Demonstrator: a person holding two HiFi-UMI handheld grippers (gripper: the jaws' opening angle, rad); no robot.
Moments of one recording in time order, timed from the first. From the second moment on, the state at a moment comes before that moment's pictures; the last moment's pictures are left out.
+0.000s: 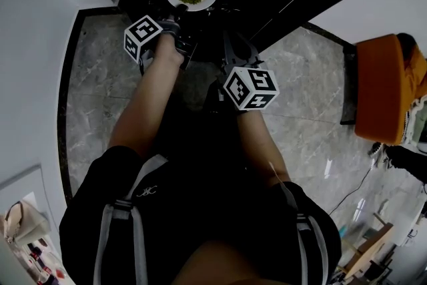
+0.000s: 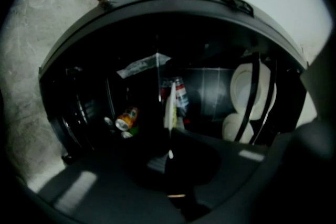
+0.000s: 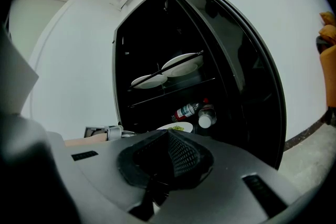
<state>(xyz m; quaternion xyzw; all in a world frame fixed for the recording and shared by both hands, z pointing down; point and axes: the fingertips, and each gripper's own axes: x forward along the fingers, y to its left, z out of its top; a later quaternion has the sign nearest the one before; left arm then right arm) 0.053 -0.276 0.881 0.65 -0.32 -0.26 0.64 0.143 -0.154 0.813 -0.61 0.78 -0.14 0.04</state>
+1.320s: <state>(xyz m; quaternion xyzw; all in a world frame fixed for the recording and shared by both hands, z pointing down) -0.024 -0.146 0.819 0.62 -0.31 -0.21 0.69 0.133 -0.163 0.749 -0.64 0.75 -0.14 0.01</state>
